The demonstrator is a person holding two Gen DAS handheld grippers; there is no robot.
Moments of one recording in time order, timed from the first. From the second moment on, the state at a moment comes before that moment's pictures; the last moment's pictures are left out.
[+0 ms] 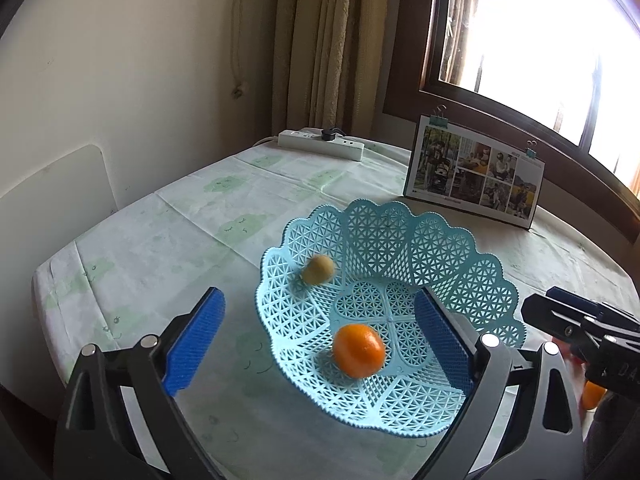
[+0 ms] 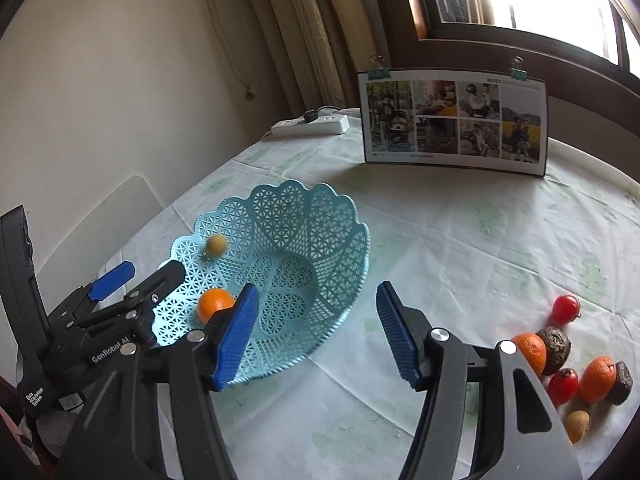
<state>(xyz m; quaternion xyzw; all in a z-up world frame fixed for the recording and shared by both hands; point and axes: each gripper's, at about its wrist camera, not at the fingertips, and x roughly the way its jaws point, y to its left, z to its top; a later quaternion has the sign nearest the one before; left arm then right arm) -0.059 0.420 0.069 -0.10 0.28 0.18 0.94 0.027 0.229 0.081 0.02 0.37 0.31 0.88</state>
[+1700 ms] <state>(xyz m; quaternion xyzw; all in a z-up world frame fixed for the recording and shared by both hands) 0.006 0.227 0.055 0.03 0.33 0.02 0.94 0.049 -0.015 0.020 0.06 0.42 0.09 0.90</state>
